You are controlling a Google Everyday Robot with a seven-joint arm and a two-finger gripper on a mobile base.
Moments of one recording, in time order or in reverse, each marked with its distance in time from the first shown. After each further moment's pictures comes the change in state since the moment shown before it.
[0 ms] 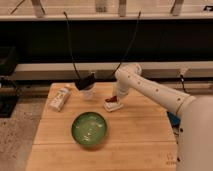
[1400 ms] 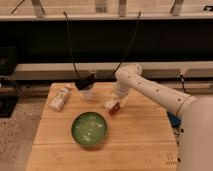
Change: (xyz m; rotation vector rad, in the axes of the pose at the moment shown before) arm 0.000 -0.001 -0.002 0.012 -0.008 -0.013
